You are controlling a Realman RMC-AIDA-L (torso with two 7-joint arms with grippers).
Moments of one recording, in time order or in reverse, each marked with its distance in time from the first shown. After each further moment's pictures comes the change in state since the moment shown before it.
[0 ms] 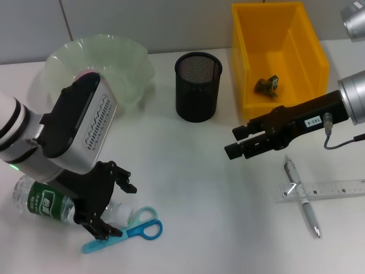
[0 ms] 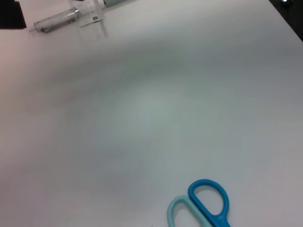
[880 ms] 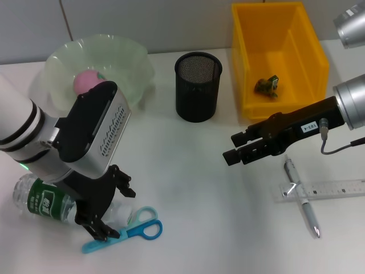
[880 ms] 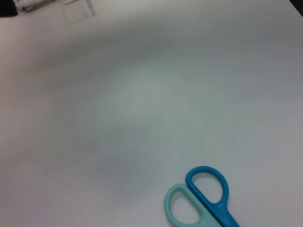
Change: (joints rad) left arm -0.045 0.000 0.058 -0.061 0.034 -0.039 -0.013; right arm 0.012 0.002 0.000 0.038 -0.023 0.014 0.001
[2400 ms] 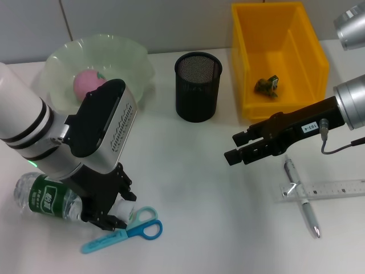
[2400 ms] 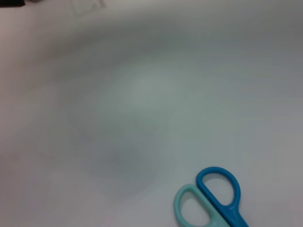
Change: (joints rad) left arm -0.038 -0.002 0.012 -0.061 0.002 -0.040 -0.033; right arm -0.001 0.000 0.000 0.000 -0.009 0.012 -0.012
